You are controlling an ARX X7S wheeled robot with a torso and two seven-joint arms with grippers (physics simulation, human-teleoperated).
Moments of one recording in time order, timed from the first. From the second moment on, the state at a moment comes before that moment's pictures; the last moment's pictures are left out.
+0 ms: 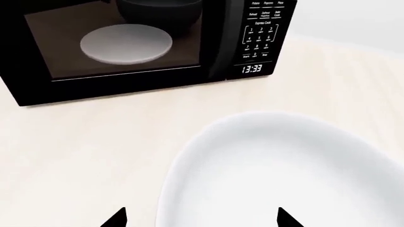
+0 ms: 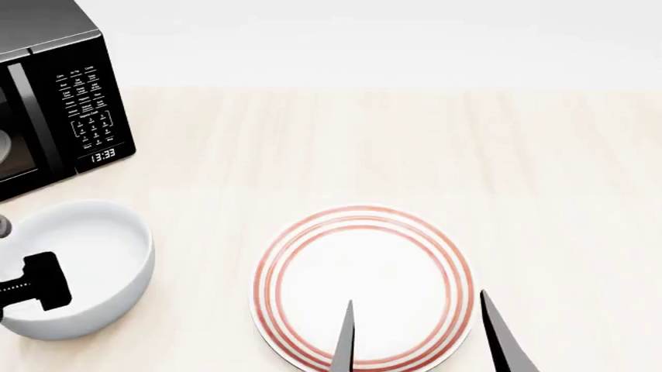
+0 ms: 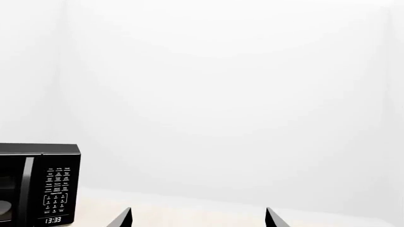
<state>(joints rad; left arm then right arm) -0.74 -0.13 -0.43 -0.52 0.17 -0.59 0.14 -0.09 0.37 -0.35 -0.81 0.10 0.24 0.42</state>
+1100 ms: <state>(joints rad) -0.75 -0.17 -0.42 -0.65 0.13 -0.50 0.09 -0.08 0.39 -0.37 -0.80 0.10 0.24 0.43</state>
